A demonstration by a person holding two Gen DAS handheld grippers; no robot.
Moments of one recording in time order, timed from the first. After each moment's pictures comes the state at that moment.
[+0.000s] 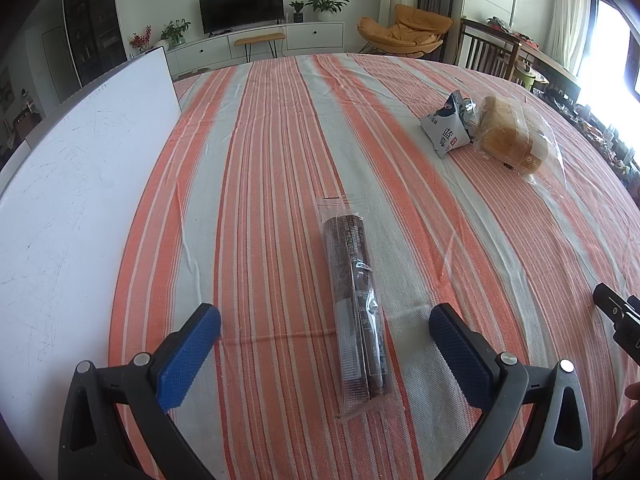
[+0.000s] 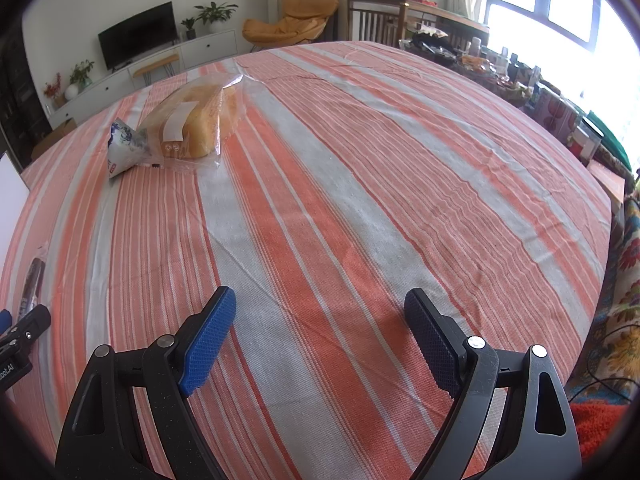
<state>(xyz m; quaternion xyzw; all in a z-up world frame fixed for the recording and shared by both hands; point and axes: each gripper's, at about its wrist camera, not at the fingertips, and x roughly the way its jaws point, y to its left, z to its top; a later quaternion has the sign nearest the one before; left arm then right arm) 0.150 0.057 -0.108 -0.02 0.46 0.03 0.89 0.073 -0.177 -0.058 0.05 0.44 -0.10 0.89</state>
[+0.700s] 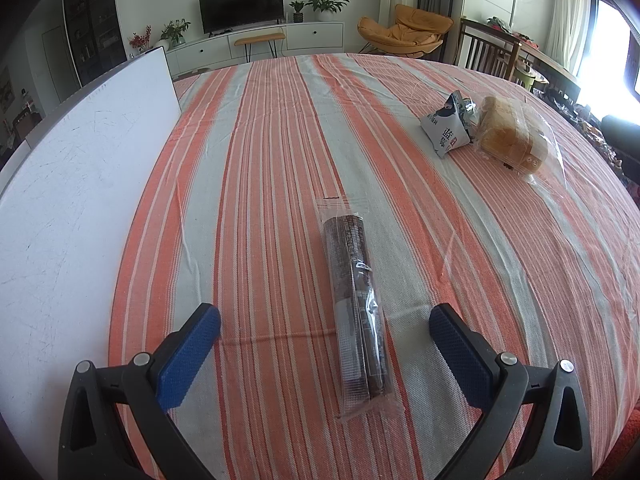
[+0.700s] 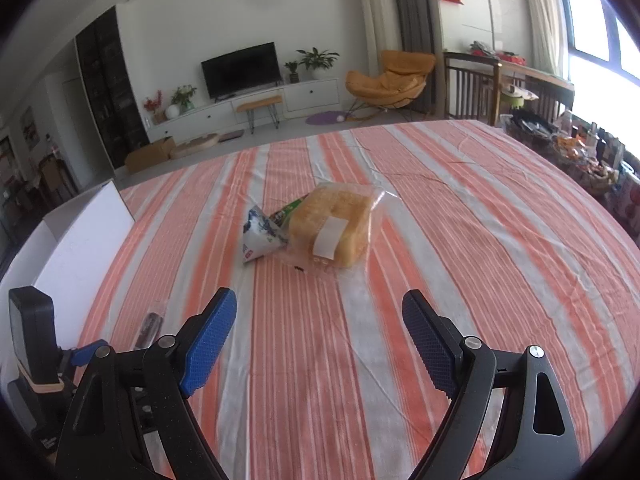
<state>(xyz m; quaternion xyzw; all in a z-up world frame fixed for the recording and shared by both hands) 0.150 0.057 -0.109 -0.02 0.46 0.03 0.89 0.115 -0.131 0.020 0.04 0.34 0.11 0.93</state>
